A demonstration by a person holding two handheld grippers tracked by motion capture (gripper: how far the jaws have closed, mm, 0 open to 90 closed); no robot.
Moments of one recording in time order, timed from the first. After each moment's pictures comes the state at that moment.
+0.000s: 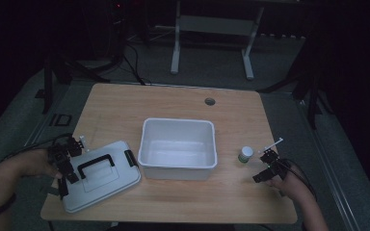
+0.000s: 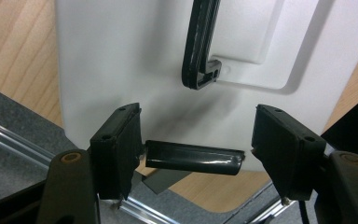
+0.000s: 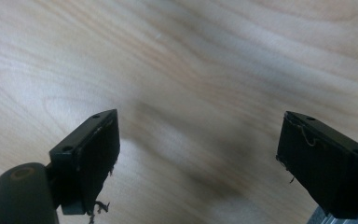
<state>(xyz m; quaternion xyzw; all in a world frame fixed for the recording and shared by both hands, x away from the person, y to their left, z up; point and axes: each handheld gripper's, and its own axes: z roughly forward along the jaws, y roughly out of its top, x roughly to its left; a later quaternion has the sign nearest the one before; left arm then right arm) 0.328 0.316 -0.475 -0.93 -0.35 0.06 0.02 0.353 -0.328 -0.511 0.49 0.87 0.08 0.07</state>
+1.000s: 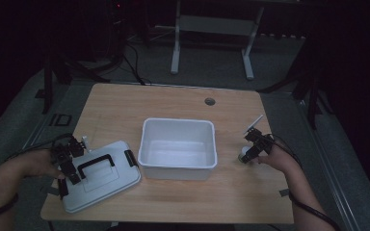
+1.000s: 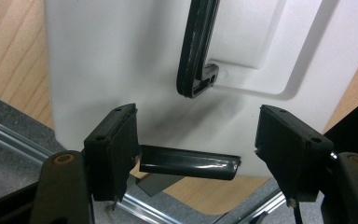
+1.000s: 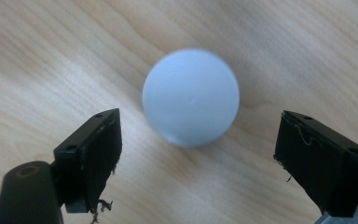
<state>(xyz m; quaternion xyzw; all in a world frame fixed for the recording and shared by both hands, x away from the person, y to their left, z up) 0.330 0.311 -0.481 -0.93 -0.36 0.07 0.03 0.420 -0.282 -0.486 0.43 0.90 0.05 0.05</state>
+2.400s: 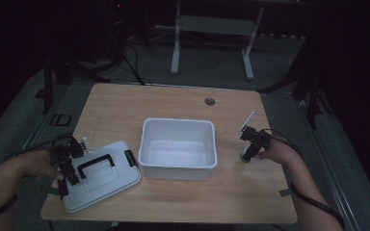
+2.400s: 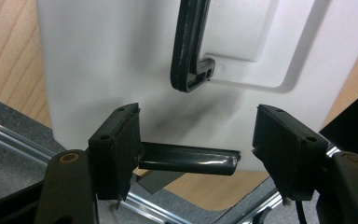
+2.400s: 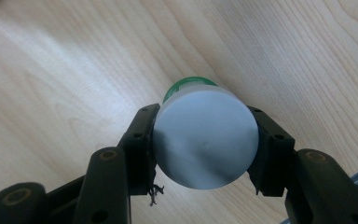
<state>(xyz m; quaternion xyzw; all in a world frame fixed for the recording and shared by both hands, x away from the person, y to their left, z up) 0.329 0.311 -0.479 -0.94 -0.34 0.07 0.03 0.414 -0.260 -0.459 0.33 0.94 0.02 0.03</state>
